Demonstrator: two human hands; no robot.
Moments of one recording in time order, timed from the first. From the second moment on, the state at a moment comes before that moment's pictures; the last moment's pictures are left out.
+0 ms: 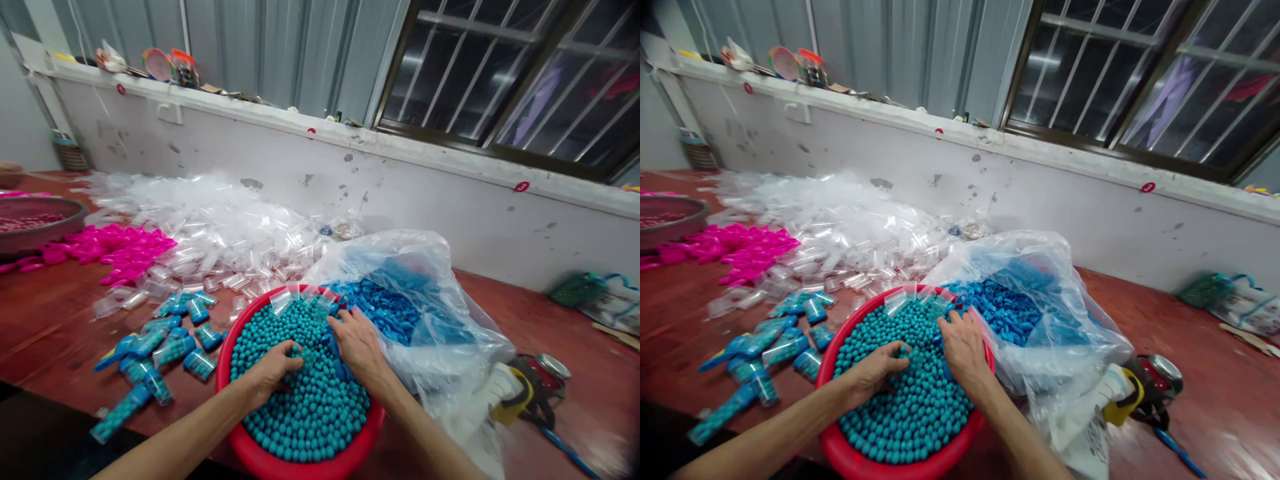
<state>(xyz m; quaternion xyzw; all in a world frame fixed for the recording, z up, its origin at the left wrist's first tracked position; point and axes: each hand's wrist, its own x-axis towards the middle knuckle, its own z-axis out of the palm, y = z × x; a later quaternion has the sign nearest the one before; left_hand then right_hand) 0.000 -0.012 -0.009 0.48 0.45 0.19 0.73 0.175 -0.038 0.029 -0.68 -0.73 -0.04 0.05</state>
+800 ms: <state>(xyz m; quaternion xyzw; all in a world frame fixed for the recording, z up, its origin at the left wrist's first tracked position) -0.009 -0.018 -0.017 0.48 0.44 0.29 0.70 0.155 -0.040 0.014 -0.59 -0.78 0.09 0.16</state>
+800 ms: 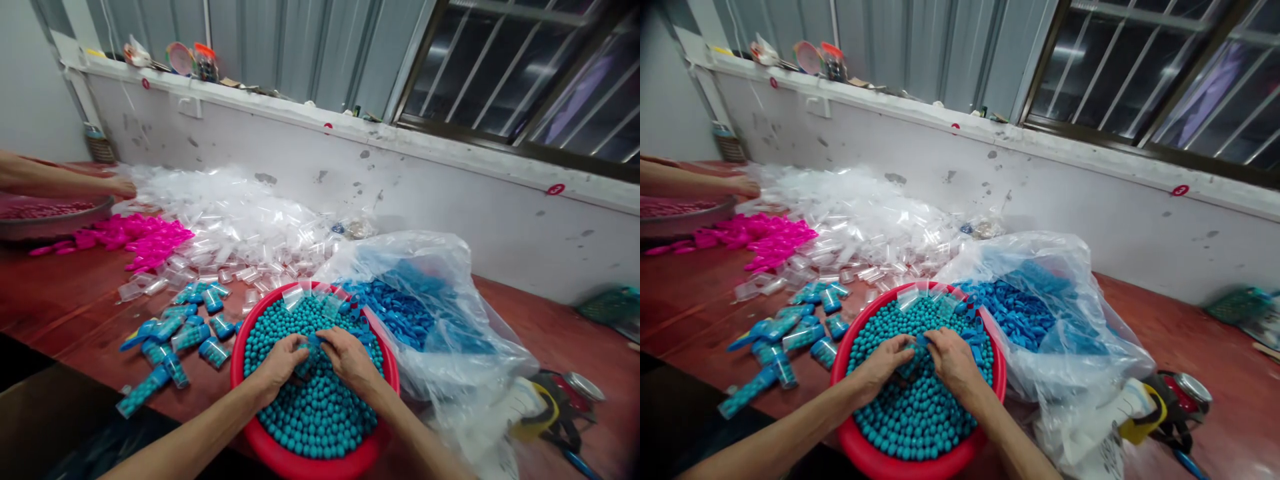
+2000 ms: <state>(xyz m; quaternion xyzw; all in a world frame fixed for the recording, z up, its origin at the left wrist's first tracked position) -0.007 -0.027 -0.005 0.52 0.38 0.33 0.69 0.157 -0.041 0.022 -0.49 -0.55 0.54 0.41</state>
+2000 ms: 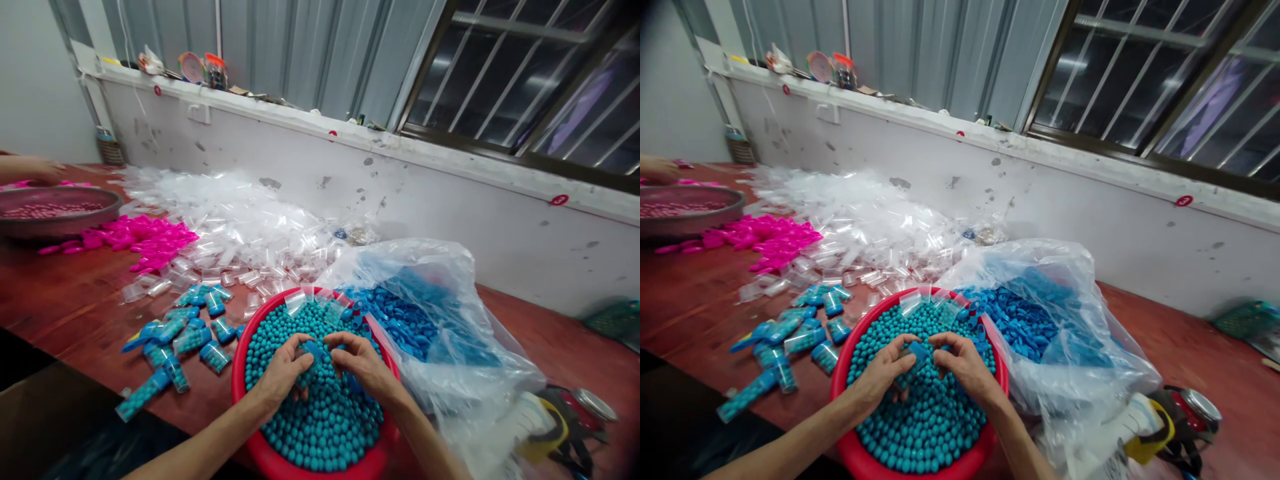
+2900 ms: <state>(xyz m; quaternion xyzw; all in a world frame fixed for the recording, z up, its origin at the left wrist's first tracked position) -0.006 -0.028 -0.008 0.49 0.32 0.33 0.74 0.144 -0.048 0.008 -0.48 -0.49 0.59 0.43</state>
